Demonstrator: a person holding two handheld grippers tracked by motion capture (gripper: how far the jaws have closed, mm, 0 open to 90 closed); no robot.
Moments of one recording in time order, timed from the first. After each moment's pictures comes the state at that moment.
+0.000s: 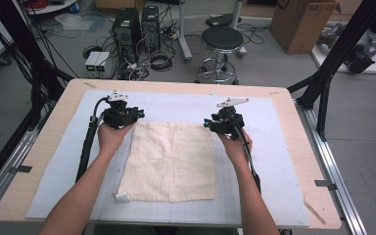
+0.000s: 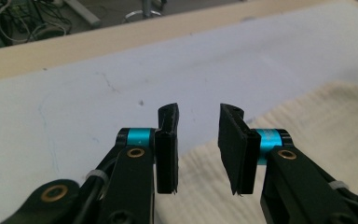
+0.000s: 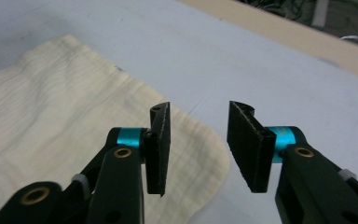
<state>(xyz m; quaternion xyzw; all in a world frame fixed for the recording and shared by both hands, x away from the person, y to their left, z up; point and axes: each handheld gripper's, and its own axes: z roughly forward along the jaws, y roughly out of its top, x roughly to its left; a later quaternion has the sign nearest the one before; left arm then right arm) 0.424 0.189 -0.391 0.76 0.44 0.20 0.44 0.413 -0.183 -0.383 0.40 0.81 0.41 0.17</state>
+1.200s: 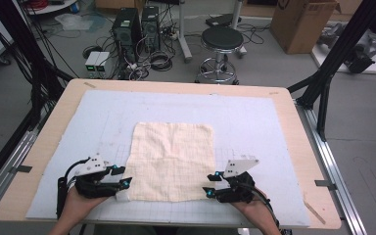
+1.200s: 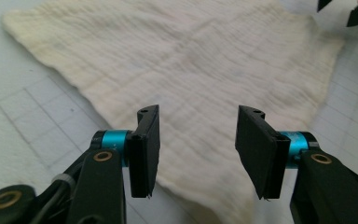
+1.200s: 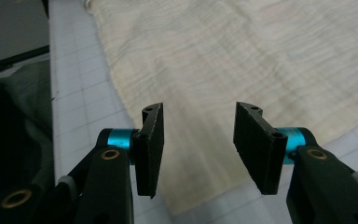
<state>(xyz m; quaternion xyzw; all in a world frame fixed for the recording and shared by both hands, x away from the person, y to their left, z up) 0.244 0.228 -0.429 0.82 0.31 0.10 0.48 0.256 -0.203 -0.428 0.21 0.87 0.44 0.04</state>
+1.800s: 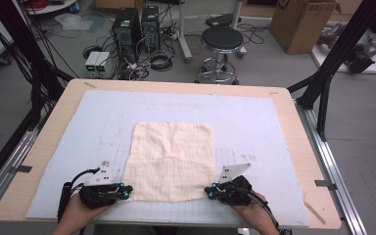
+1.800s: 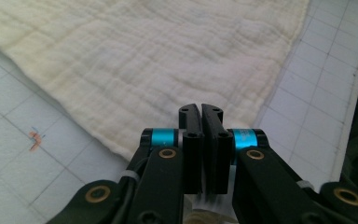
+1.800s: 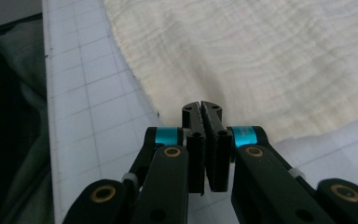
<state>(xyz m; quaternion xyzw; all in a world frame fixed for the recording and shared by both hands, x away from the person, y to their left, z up) 0.235 0.218 -0.441 0.86 0.26 0.07 0.42 0.254 -0.197 -0.441 0.20 0.90 0.39 0.03</state>
